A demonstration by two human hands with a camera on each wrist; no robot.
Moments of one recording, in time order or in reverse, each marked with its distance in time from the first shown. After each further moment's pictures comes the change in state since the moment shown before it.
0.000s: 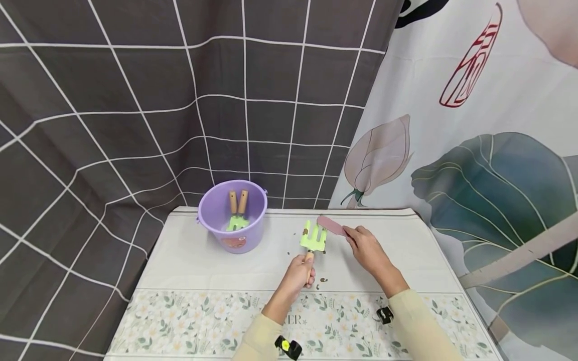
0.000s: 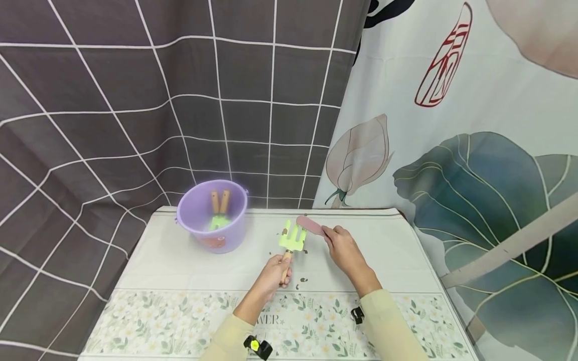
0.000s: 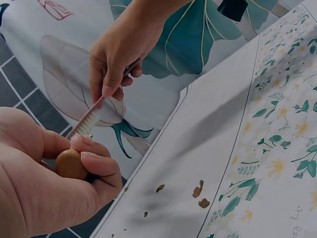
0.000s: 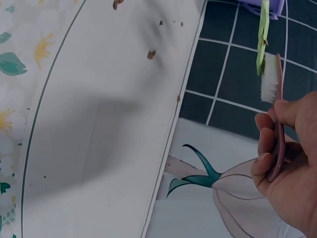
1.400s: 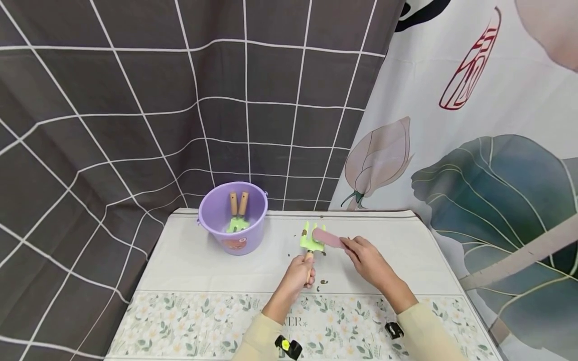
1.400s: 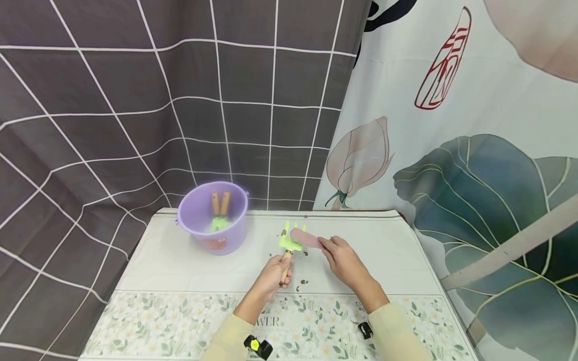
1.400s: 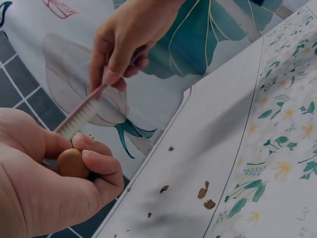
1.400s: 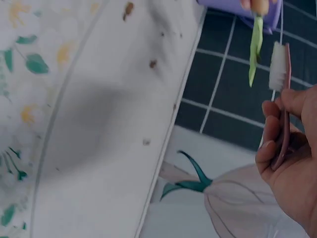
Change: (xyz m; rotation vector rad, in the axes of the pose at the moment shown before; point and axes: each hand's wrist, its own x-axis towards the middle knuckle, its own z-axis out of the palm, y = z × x) left_hand 0.000 0.004 -0.002 -0.018 -0.020 0.000; right_hand -0.024 -0.007 -0.006 0.051 0.024 -0.133
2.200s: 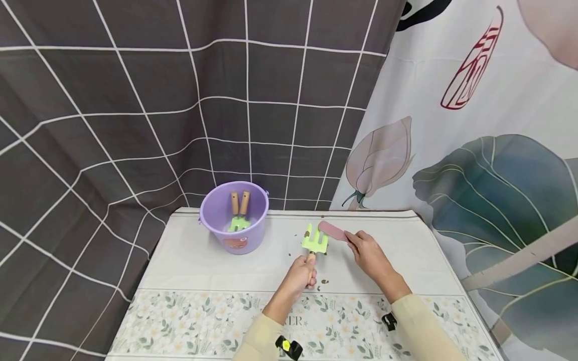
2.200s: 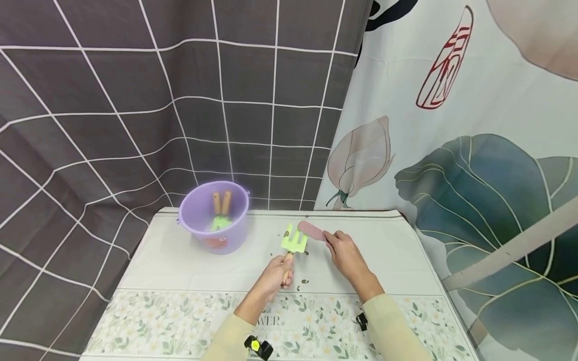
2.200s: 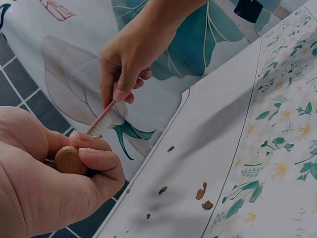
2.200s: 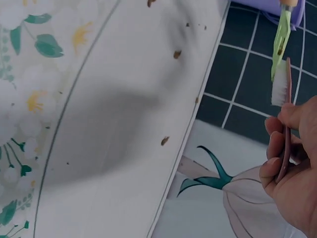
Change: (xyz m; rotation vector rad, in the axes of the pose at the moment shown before) left_hand -0.001 0.000 0.002 -0.004 -0.010 -0.014; right_hand 0.013 0.017 0.014 -0.099 0.032 0.038
